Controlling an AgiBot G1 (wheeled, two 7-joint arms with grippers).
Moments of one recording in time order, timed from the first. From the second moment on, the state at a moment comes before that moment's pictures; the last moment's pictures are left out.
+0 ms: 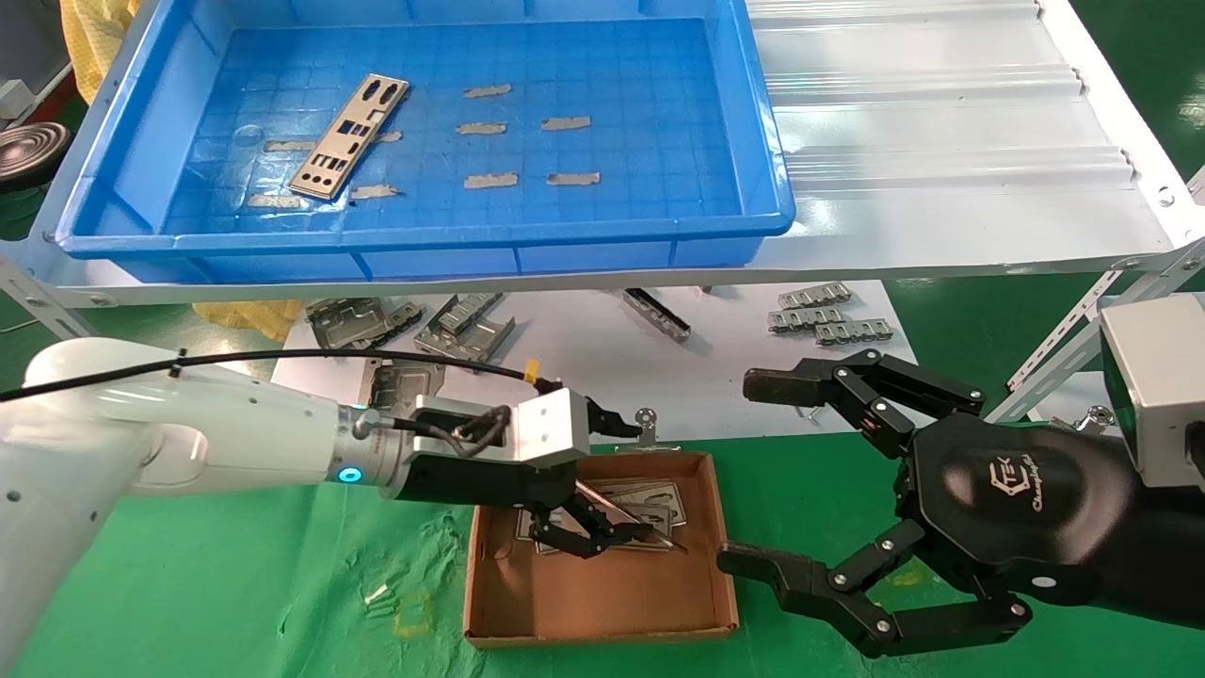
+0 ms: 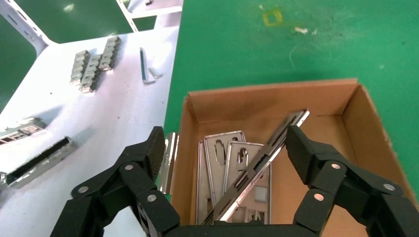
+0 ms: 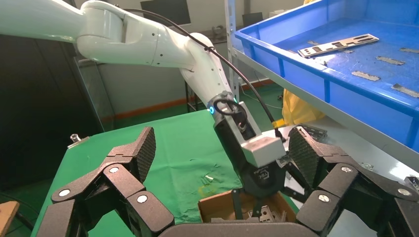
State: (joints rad) left arm -1.61 1.33 0.93 -0.15 1.08 1.28 0.52; right arm 1.08 -0.55 -0.41 1.22 -0.62 -1.41 0.11
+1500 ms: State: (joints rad) left arm -1.57 1.19 0.75 -0.10 0.86 1.40 0.26; right arm 1.08 -0.55 -0.41 1.22 -0.62 -1.41 0.11
